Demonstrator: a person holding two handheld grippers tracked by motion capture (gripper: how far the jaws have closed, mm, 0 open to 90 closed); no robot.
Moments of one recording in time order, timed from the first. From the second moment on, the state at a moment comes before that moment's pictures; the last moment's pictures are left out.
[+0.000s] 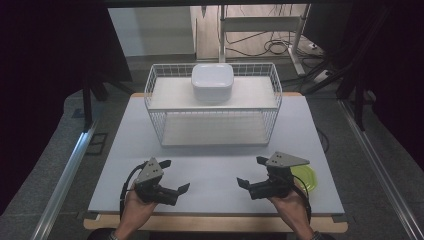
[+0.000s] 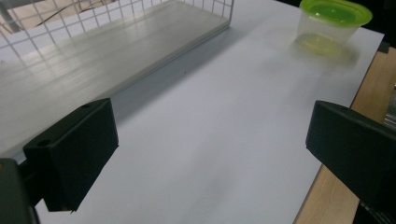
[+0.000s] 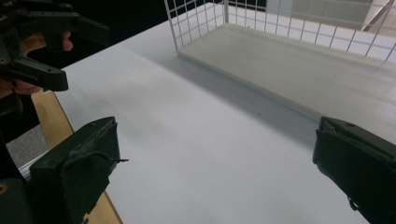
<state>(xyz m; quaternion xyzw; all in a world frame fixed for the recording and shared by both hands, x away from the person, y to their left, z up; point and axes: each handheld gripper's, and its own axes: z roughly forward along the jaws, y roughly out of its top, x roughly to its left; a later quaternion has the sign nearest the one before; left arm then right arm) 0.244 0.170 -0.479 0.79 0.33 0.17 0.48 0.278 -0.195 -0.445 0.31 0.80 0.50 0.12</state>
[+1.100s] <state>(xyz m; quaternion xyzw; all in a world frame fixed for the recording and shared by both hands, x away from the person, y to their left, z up) 0.222 0.179 -0.517 0.81 0.35 0.18 0.44 0.271 -0.196 -0.484 0.34 0.83 0.42 0.14</state>
